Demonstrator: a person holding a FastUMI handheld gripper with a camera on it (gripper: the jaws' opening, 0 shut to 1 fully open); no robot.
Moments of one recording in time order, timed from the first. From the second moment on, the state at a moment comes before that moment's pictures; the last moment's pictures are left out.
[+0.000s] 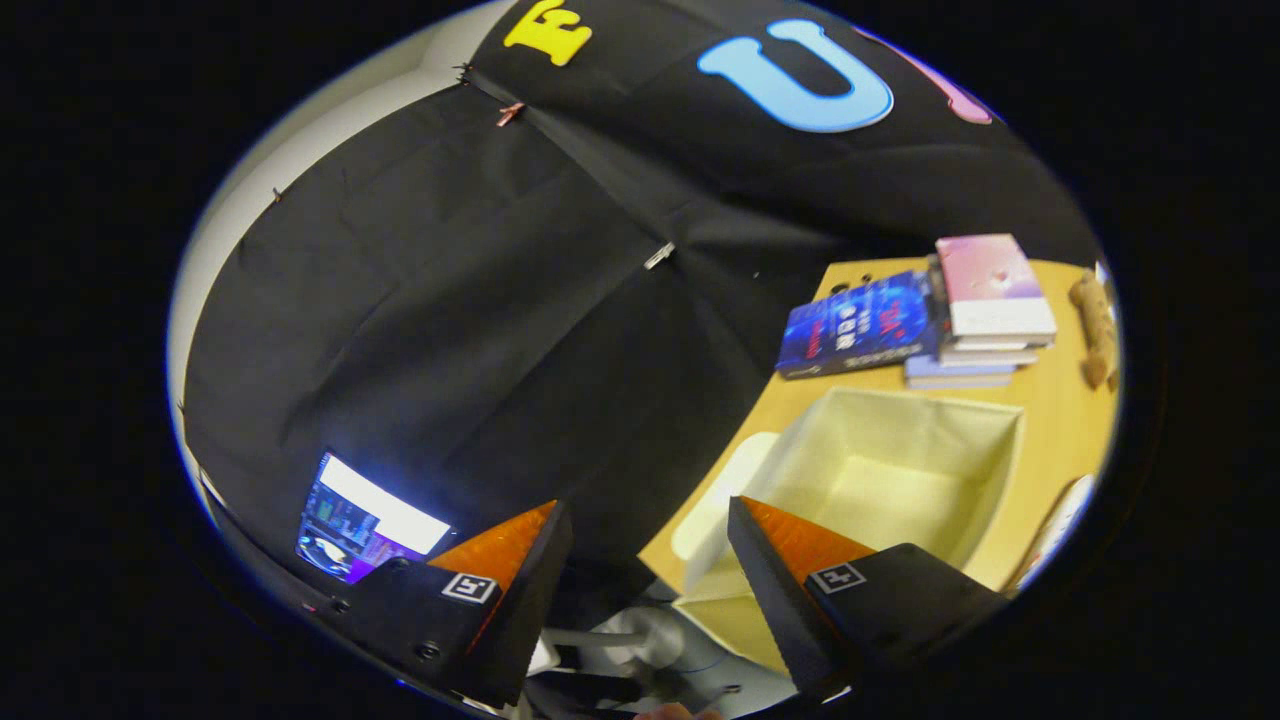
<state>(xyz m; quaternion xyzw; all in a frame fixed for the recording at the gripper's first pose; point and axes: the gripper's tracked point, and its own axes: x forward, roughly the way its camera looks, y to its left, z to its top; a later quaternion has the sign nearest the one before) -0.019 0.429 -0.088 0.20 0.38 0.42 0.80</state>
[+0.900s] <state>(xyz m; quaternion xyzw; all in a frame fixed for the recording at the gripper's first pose) -0.038 0.065 -0.287 -0.03 0.47 0.15 0.87</state>
